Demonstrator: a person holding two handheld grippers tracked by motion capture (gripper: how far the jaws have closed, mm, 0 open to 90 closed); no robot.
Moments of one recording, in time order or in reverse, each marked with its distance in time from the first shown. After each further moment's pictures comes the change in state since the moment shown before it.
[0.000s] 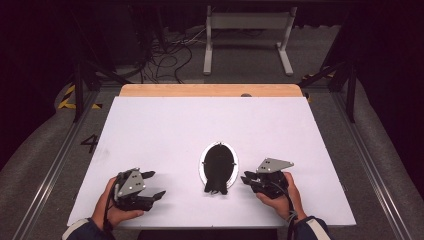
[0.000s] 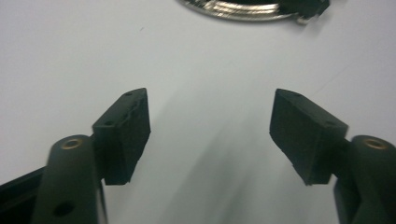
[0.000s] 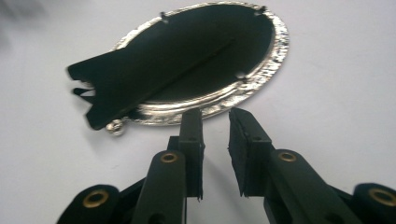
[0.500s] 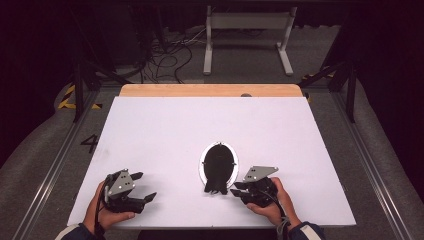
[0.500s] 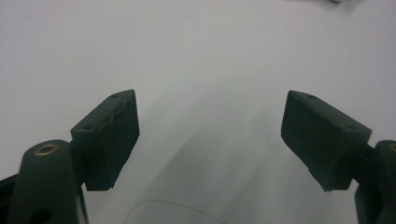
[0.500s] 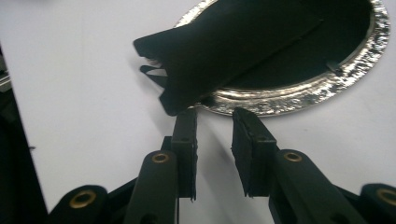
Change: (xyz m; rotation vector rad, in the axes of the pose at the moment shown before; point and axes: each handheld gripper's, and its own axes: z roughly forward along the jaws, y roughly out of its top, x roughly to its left) left arm 0.006 -0.017 -0.003 0.035 0.014 -0.071; right arm 0.032 0.006 0.013 0.104 0.107 -0.063
